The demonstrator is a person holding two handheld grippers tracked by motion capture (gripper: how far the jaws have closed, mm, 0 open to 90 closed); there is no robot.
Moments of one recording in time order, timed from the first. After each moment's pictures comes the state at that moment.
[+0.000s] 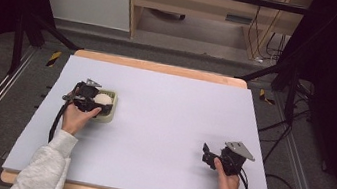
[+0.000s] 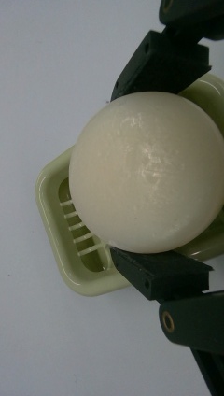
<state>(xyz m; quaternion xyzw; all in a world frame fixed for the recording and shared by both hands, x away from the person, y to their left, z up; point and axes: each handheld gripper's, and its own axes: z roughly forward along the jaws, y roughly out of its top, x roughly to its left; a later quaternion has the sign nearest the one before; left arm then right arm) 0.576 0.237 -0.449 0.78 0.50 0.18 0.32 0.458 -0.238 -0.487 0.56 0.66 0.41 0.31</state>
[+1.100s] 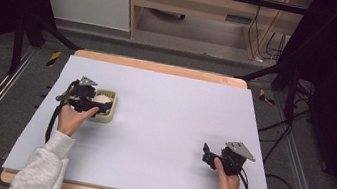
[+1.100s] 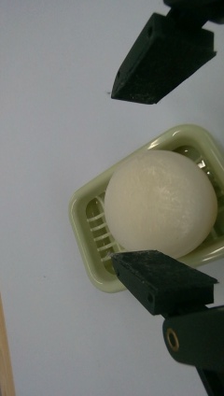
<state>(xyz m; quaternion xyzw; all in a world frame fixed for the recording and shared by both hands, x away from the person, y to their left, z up) 0.554 0.238 -0.424 0.77 0.48 0.19 0.38 0.457 -0.238 -0.487 0.56 0.65 0.41 0.31</state>
